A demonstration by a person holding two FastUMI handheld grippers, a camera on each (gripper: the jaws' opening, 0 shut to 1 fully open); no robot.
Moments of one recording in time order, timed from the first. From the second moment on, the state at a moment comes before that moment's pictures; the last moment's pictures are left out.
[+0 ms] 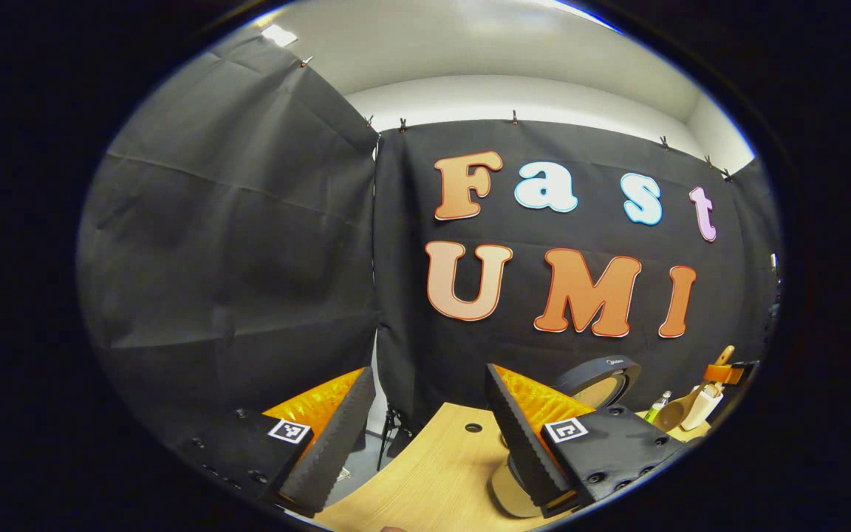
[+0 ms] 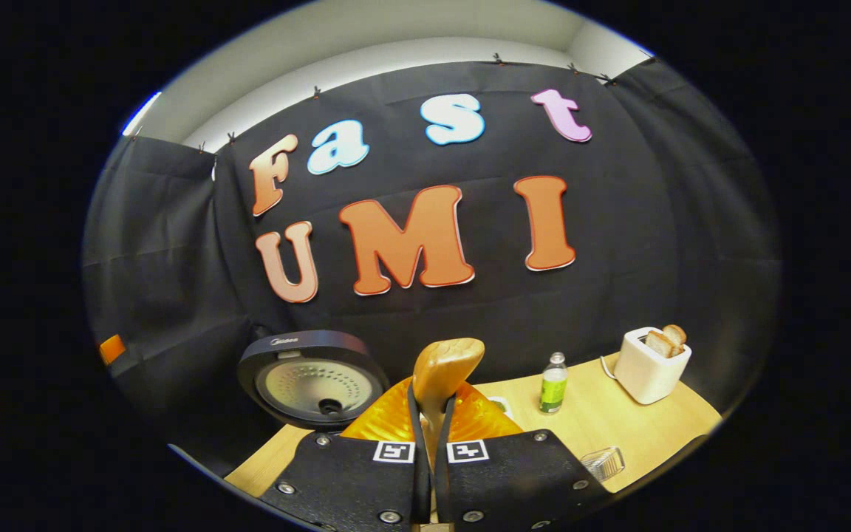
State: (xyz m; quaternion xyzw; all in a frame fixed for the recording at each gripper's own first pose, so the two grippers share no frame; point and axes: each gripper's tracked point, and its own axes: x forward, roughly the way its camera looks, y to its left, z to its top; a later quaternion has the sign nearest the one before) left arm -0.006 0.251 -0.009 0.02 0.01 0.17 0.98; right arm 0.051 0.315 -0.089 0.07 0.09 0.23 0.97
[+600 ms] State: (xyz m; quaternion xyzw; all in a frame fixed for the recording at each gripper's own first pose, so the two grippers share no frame) left arm 0.001 0.178 -0.014 0.02 0.01 0.16 0.99; right arm 0.095 0.156 -0.140 0.11 0.12 0.11 0.98
